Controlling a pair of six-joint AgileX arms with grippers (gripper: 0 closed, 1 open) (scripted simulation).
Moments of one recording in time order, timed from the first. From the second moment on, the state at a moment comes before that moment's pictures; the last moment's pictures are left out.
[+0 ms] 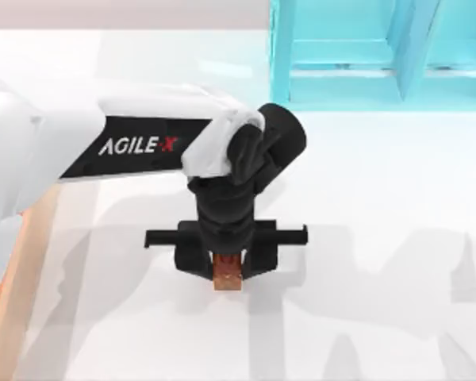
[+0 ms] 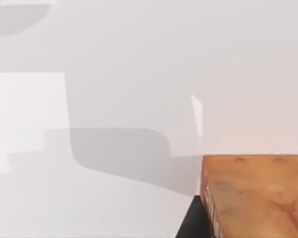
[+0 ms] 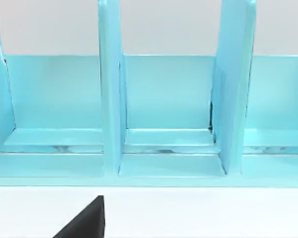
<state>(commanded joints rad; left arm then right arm) -0.74 2.10 1.41 -0.89 0.00 -0.71 0.00 0.00 0.00 0.00 0.00 0.00</state>
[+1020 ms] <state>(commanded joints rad) -0.73 2.02 1.52 -1.07 0.00 -0.71 0.00 0.00 0.00 0.00 0.00 0.00</state>
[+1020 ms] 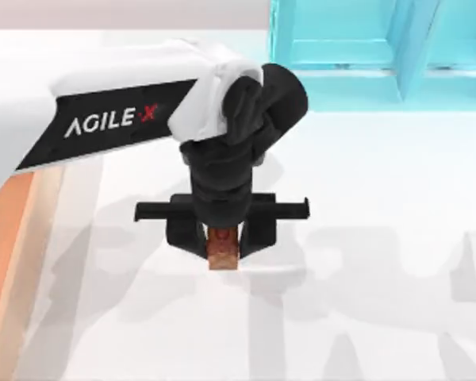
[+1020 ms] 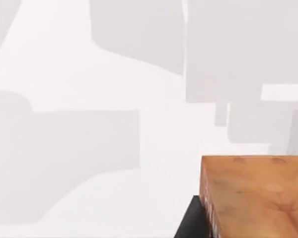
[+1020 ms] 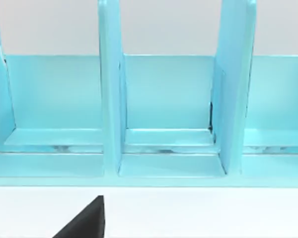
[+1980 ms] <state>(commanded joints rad) -0.41 1.54 1.27 -1.29 0.00 -0.39 0.00 0.00 0.00 0.00 0.00 0.00</state>
